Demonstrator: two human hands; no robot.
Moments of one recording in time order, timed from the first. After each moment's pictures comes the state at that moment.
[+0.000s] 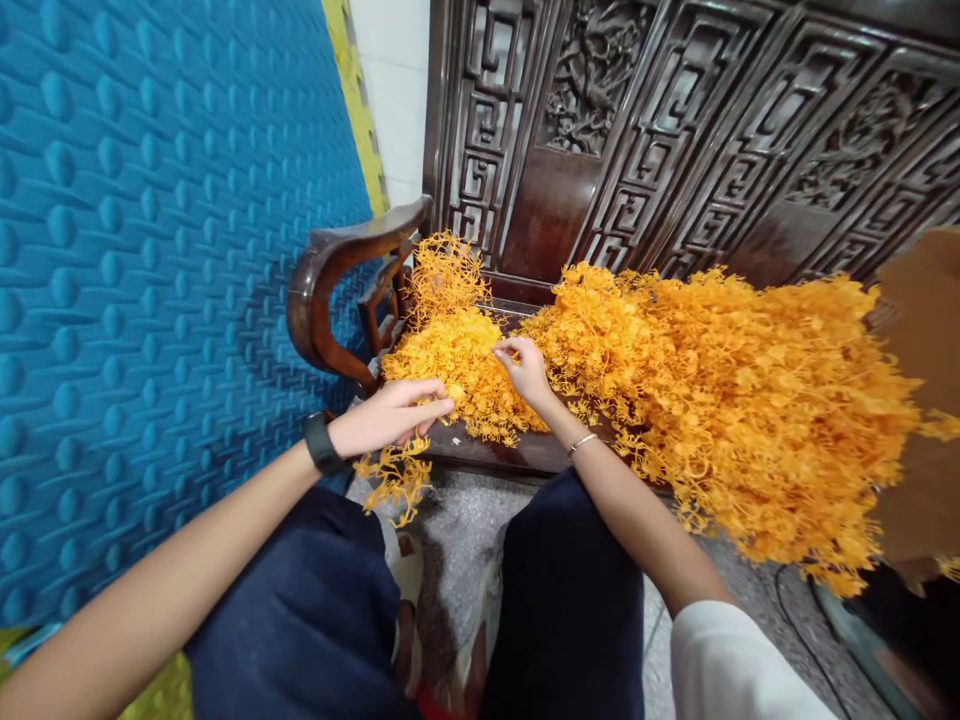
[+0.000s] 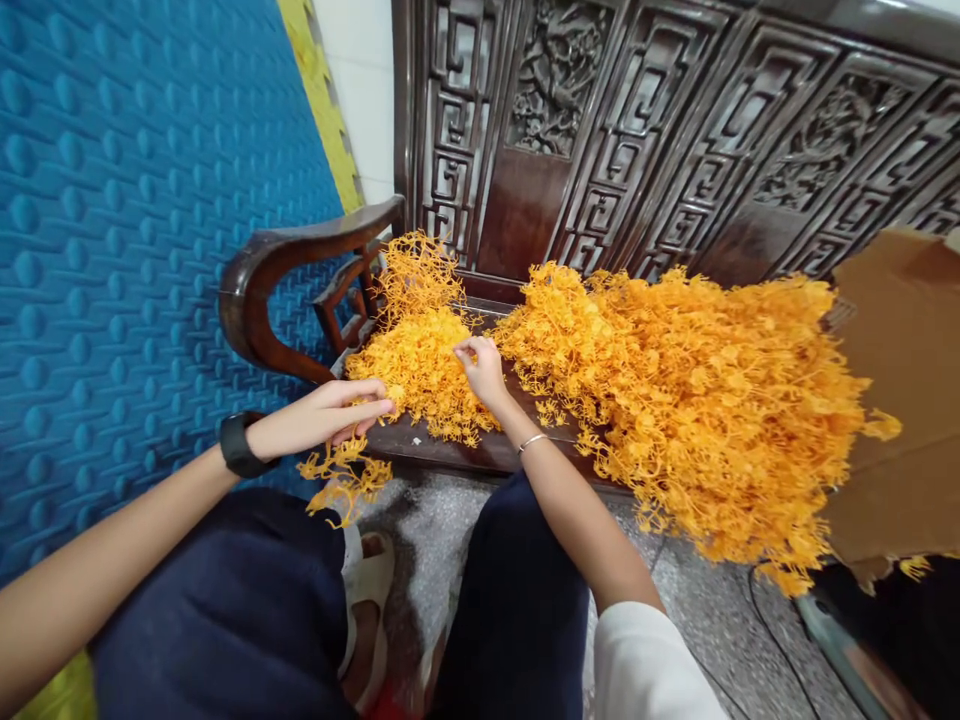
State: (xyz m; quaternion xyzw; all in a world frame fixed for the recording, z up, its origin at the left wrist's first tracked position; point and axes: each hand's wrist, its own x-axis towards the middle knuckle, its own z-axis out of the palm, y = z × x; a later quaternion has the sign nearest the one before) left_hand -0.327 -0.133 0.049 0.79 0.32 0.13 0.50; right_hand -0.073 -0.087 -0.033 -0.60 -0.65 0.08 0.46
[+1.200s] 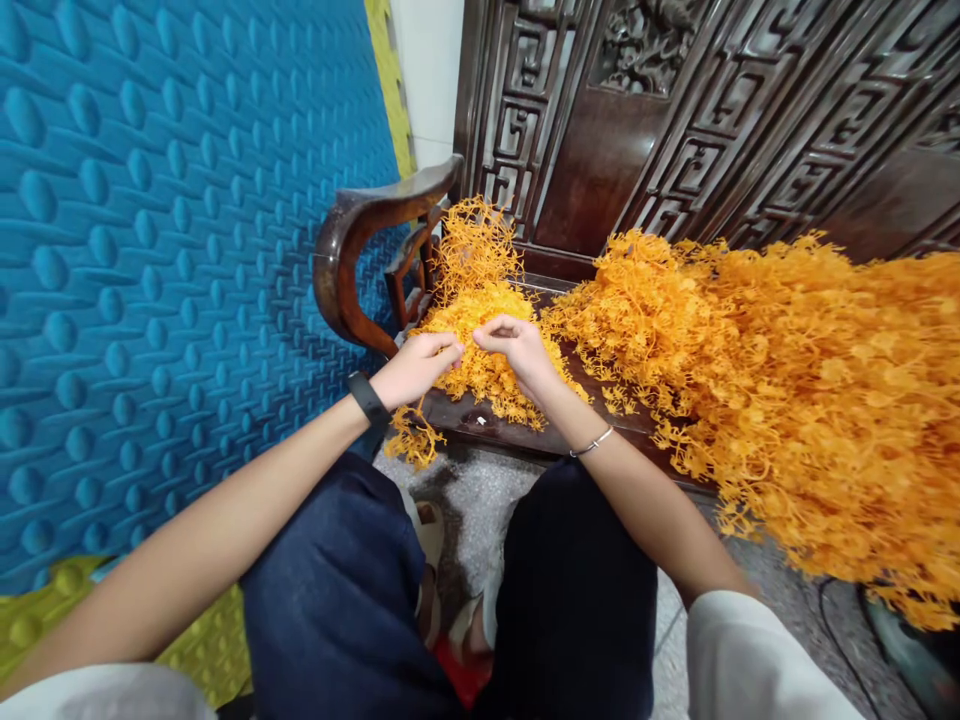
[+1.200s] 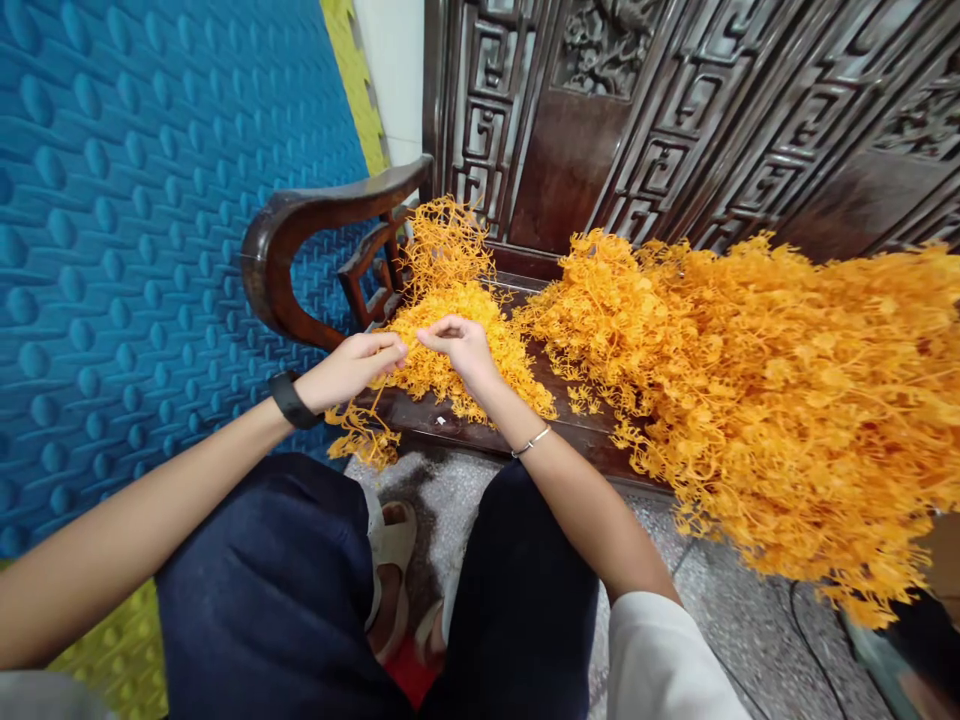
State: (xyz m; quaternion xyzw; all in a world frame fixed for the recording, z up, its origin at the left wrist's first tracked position) left_hand -0.315 -0.107 0.030 0.76 0.40 0.27 0.43; right_hand -0.151 -0.106 0.001 -0.46 -0.48 0.48 0.57
